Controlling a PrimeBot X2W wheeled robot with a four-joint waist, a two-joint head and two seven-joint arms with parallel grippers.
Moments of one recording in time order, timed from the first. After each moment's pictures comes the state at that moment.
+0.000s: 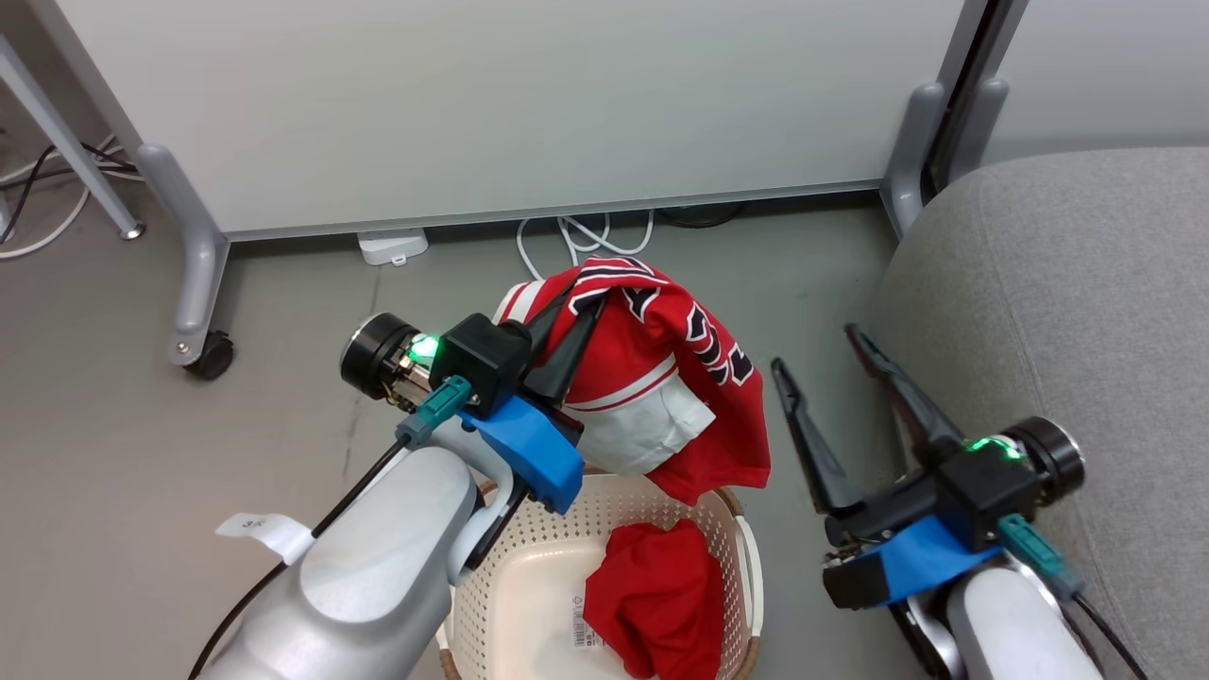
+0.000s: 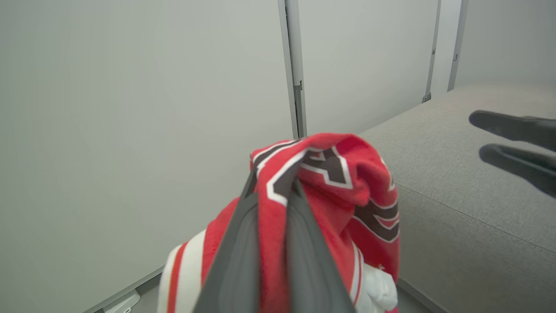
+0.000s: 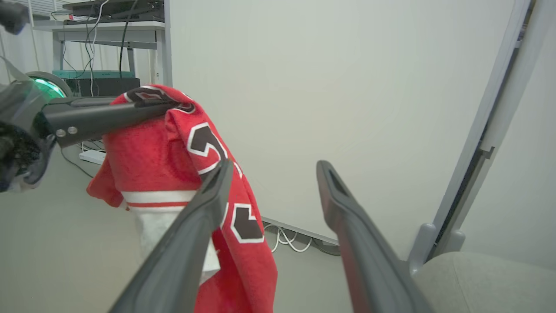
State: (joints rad) left arm -0.66 0.19 -0.79 0.53 -0.47 -0.07 -0.26; right arm -0.23 -0.09 0.21 0.15 0.01 0.13 -0.26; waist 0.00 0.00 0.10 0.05
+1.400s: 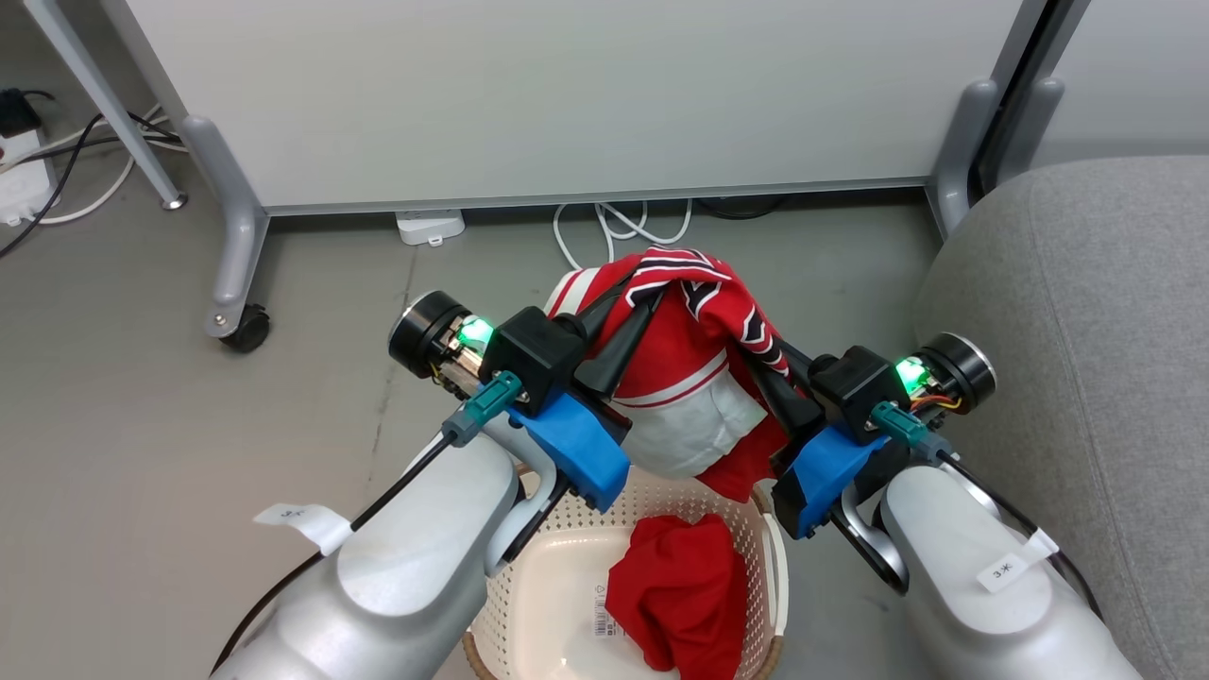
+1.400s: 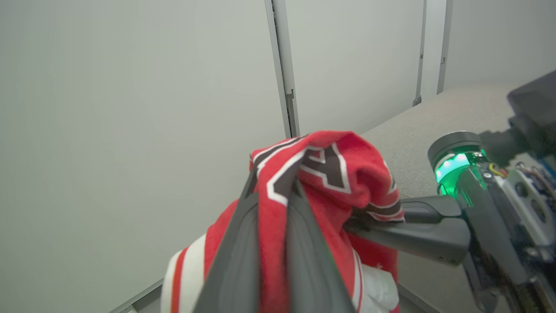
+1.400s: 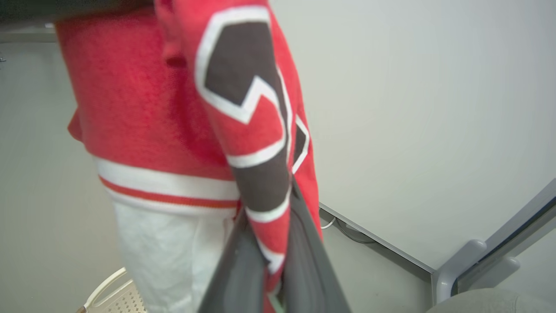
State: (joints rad) left arm -0.70 0.15 -0.83 0.51 -0.45 -0.08 -0.26; right arm -0.58 -0.13 0.45 0.62 0.04 0.13 -0.26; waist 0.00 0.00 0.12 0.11
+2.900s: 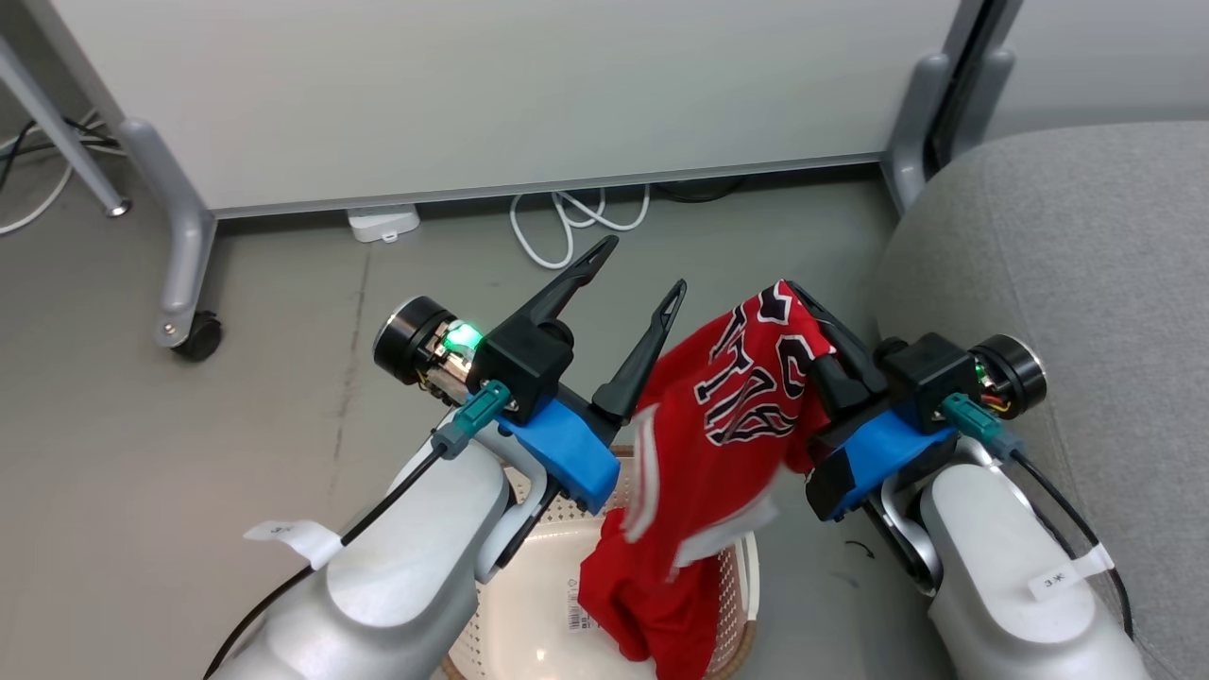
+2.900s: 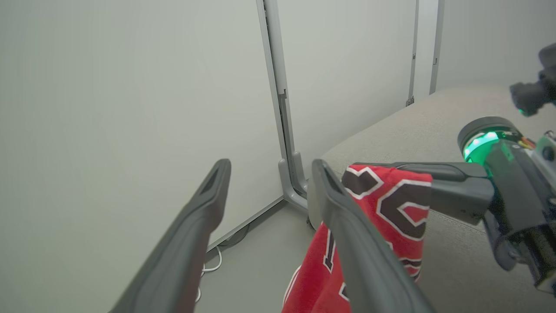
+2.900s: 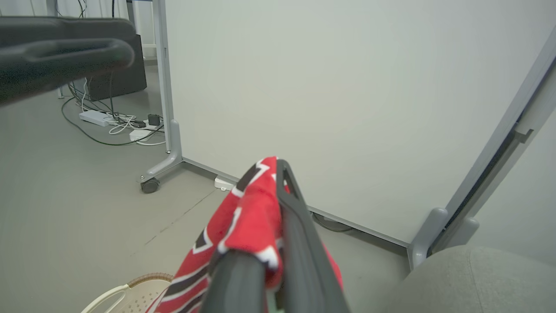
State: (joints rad) left arm -0.68 0.17 -0.82 0.48 -0.43 -0.05 -0.26; right arm -0.52 -0.12 0.31 0.52 0.06 0.13 -0.26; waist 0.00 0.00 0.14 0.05
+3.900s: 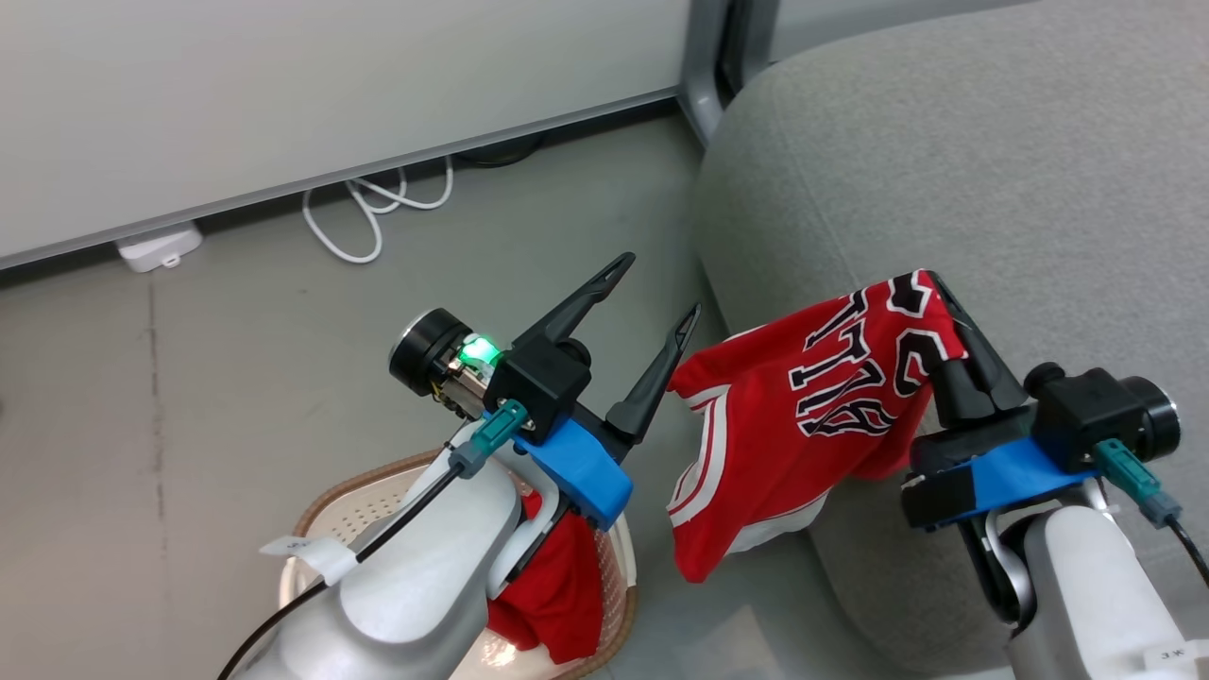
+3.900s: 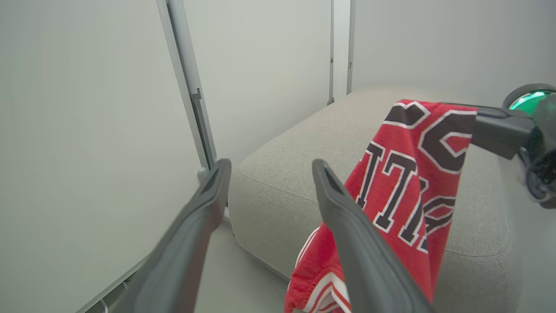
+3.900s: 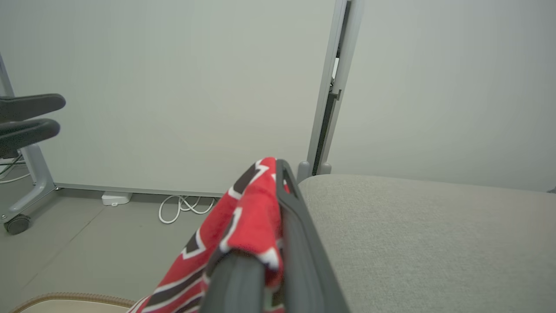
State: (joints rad) left arm -0.65 0.16 -0.82 0.46 -0.40 -0.06 -0.26; right arm -0.34 -0.12 0.07 0.26 0.05 0.13 -0.26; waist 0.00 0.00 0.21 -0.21
